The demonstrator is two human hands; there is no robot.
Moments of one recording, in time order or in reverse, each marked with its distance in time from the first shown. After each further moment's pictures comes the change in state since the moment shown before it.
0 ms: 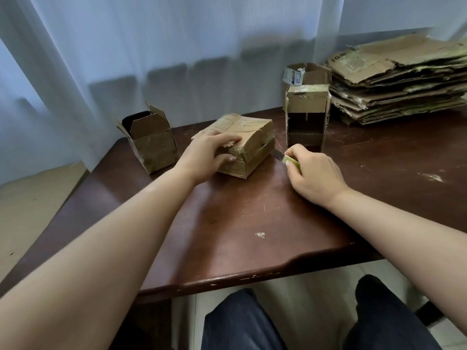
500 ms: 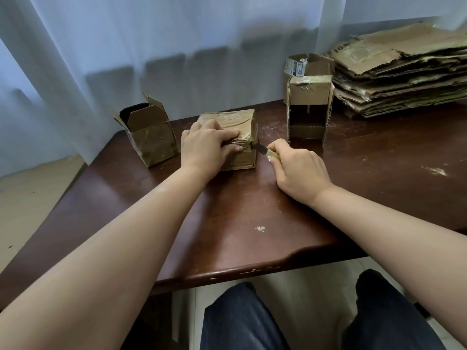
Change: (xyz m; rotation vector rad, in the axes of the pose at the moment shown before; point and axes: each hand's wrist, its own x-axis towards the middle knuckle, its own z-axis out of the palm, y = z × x) left_hand -0.001 0.013 0.013 0.285 0.152 -0.127; right_hand 0.000 -0.022 0.013 -0.045 0.014 -0.115
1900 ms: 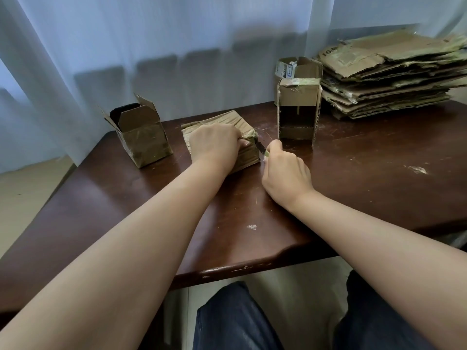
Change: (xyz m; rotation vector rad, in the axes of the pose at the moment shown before) left_hand 0.007 0.043 -0.002 0.371 -0.005 0.020; right_hand -0.002 -0.020 0.005 -0.033 -0.034 0.267
